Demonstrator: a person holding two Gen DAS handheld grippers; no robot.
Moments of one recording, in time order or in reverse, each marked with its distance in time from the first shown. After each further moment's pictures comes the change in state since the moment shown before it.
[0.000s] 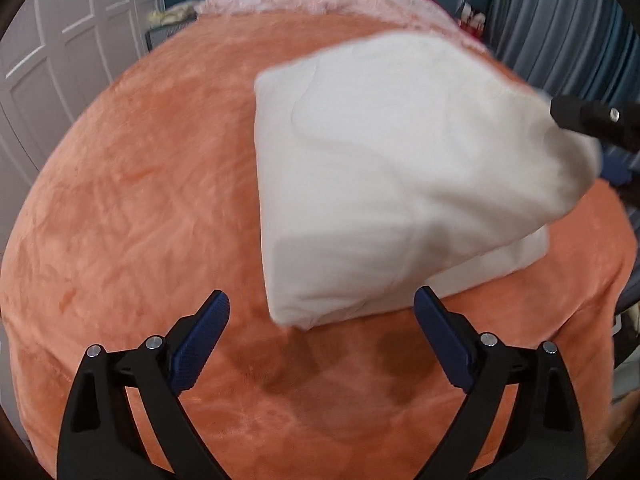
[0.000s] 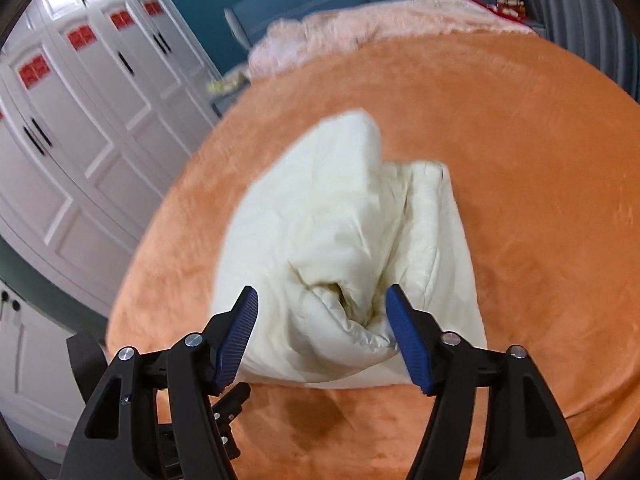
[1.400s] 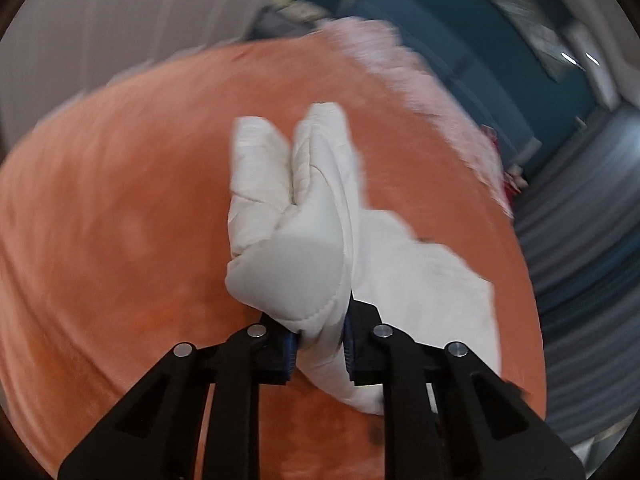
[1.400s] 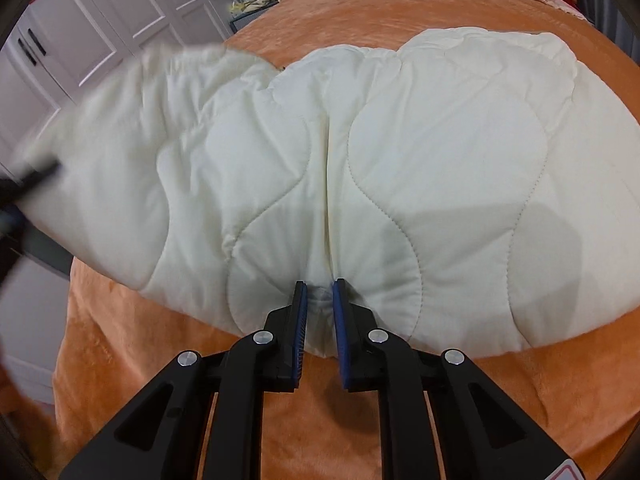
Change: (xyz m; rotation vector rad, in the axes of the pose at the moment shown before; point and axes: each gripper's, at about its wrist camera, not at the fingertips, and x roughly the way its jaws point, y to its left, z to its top) left arm -0.090 0.190 0.019 -0.529 -0.226 -0.182; right arm 0.150 0.113 -0.089 -0.106 0.188 0.008
